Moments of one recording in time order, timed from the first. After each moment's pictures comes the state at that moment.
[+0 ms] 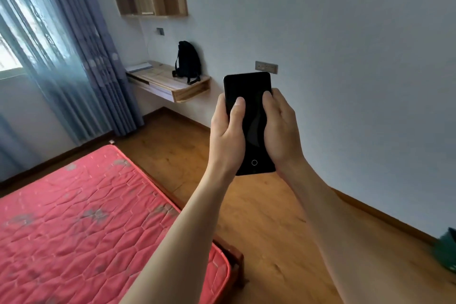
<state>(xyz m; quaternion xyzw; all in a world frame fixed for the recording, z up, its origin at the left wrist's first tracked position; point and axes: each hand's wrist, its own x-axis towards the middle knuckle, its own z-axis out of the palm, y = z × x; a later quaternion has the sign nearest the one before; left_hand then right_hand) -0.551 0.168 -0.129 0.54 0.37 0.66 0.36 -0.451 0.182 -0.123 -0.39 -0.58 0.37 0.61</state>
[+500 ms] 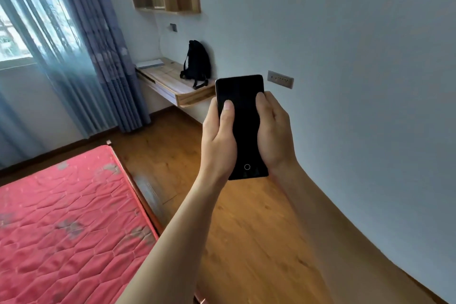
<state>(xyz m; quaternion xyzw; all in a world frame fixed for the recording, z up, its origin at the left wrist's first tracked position) -0.485 0.394 -0.129 0.49 0.41 0.70 0.31 -0.392 0.423 -0.116 -0.36 -0.61 0.42 0.57</state>
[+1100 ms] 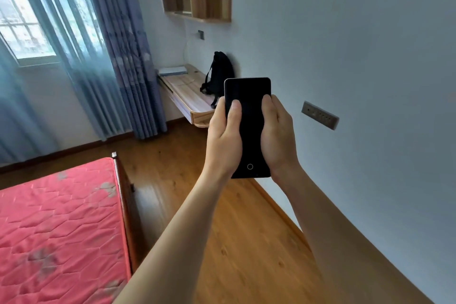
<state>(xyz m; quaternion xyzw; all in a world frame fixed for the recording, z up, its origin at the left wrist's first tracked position) -0.546 0.706 -0.123 0.46 0.46 0.71 0.26 -0.461 0.746 -0.114 -0.32 -0.63 0.46 0.54</state>
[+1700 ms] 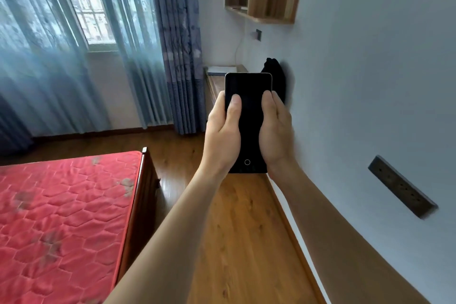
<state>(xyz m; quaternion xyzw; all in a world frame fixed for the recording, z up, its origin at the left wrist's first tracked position) -0.646 0.957 -0.123 0.39 0.52 0.75 0.14 -0.574 1.022 -0.114 -0.22 -0.67 0.54 0.46</state>
